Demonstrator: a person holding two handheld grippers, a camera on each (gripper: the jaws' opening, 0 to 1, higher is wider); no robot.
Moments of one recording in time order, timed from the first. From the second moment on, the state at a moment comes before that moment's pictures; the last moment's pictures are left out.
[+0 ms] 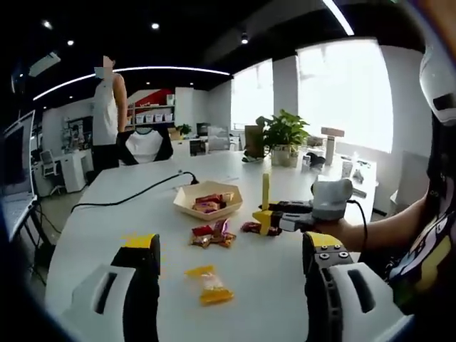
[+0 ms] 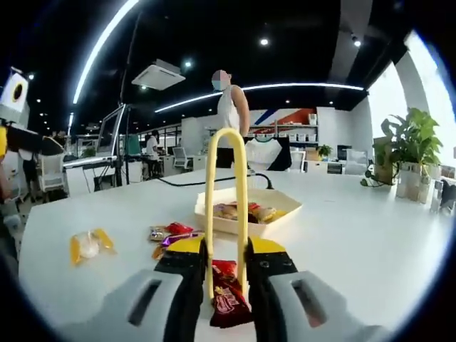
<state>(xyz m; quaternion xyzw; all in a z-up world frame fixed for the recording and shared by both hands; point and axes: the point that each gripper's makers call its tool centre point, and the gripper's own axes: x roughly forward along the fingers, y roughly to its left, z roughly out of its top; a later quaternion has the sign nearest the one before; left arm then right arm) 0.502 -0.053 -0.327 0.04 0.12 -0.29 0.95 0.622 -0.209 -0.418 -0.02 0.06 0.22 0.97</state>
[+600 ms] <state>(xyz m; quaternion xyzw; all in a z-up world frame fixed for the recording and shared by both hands) 0.499 -0.058 -0.319 0.06 0.10 -0.29 0.95 0.629 -0.214 -0.326 -0.03 0.00 0.26 0.96</state>
